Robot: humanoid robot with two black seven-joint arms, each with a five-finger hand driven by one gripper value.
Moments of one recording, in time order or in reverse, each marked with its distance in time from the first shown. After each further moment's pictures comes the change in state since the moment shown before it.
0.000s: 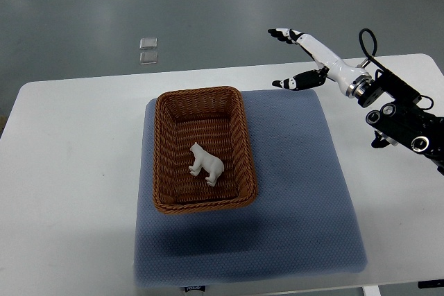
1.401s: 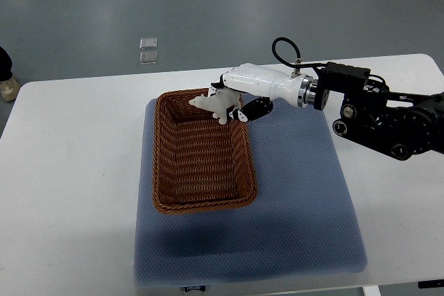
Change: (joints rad) left arm 0.000 0.000 0.000 0.000 0.000 0.000 0.000; right arm 0.215 0.008 -0.301 0.260 -0.491 0.093 -0.051
